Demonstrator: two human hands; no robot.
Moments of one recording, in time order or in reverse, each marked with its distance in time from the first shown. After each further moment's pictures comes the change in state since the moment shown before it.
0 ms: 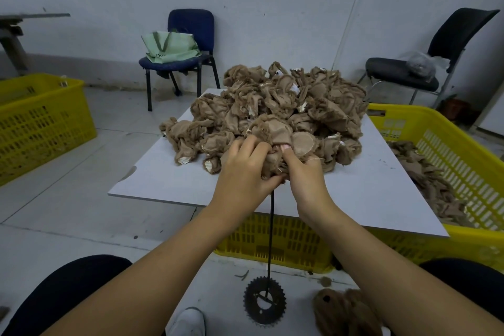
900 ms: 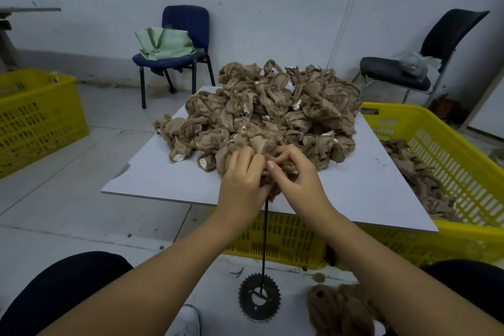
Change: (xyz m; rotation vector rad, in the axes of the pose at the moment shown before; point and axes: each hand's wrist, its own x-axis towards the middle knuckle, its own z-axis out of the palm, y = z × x) left_hand -0.022 -0.002 0.028 -0.060 0.159 0.055; right_hand -0.007 0.012 -0.029 -0.500 -0.282 -0.506
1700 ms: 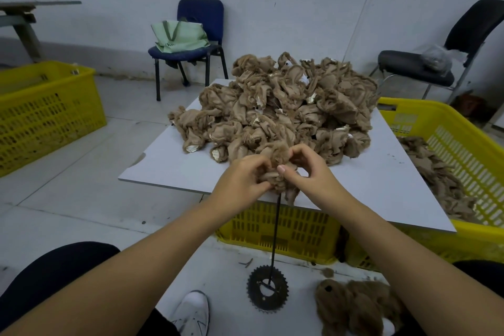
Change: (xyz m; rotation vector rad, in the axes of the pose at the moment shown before) left_hand -0.004 -0.034 -0.018 -0.303 -0.411 -0.202; right_hand 0.004 0.026 -0.013 0.042 -0.202 0.179
